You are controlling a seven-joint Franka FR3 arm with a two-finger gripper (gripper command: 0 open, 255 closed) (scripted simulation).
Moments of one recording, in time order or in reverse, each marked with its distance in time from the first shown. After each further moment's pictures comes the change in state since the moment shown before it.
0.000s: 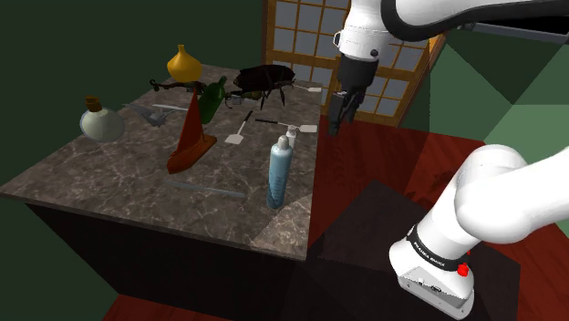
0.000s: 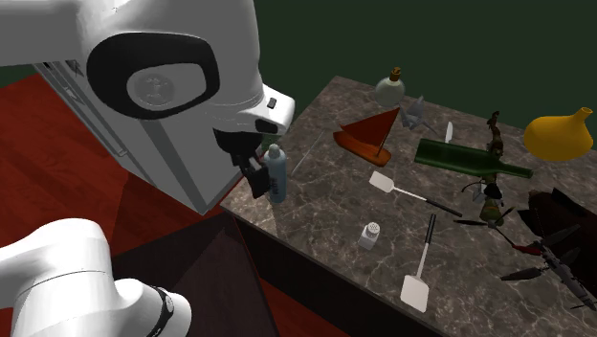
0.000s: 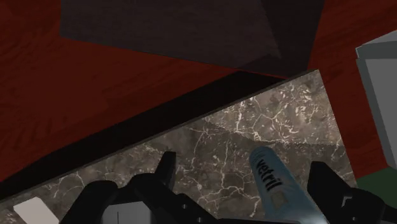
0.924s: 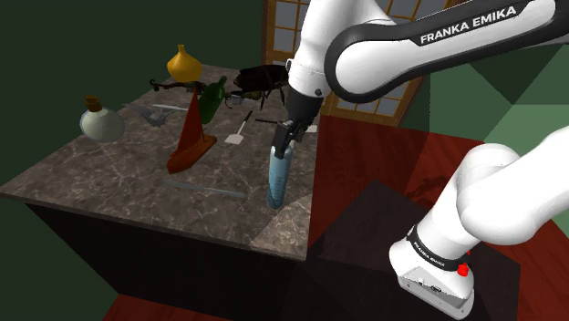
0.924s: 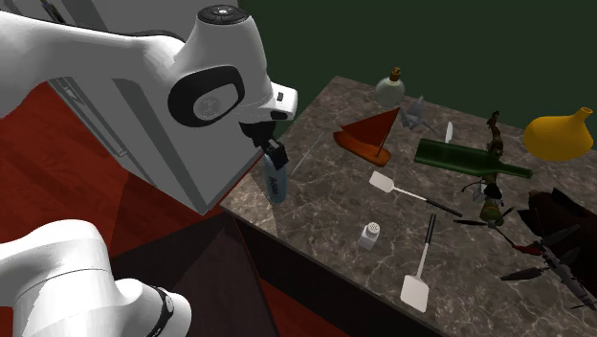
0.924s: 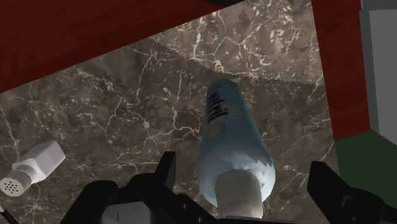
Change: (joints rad) arm 0.066 0.241 0.138 -0.029 0.068 0.452 0.060
